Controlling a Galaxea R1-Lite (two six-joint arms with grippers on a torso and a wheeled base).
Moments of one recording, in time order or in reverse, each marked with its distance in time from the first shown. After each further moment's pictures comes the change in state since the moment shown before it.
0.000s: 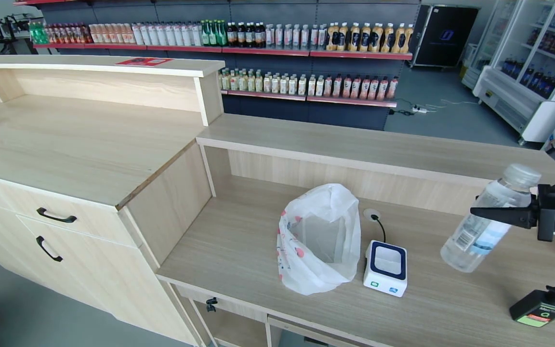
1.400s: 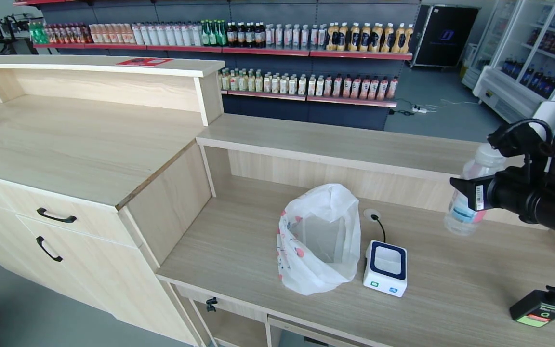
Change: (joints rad) left arm 0.000 0.000 0.000 0.000 0.000 0.000; right arm 0.412 -0.009 0.167 -0.599 -1.139 0.302
